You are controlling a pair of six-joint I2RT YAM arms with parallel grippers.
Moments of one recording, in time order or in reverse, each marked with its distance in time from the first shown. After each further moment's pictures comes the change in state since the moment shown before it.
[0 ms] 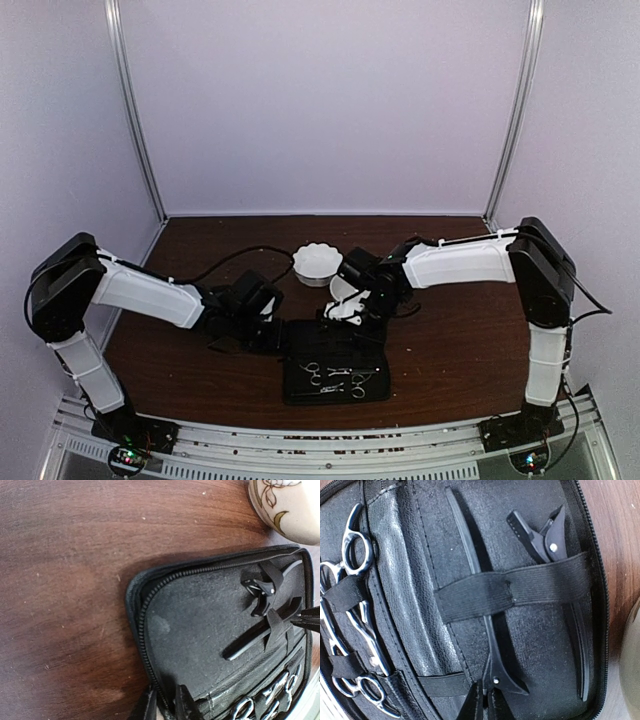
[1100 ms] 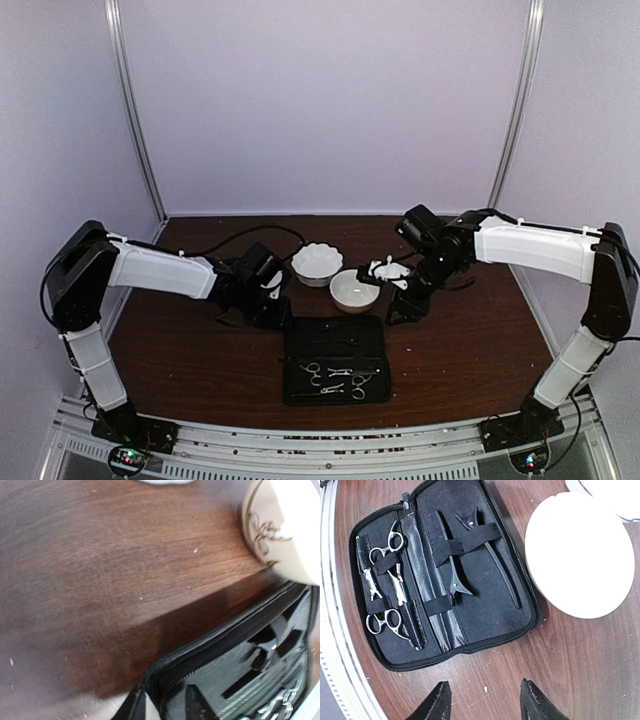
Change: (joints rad) left arm 0.094 0.086 0.229 -0.189 0.023 0.201; right arm -0.178 -0.351 -0.116 -0.087 -0.097 -0.043
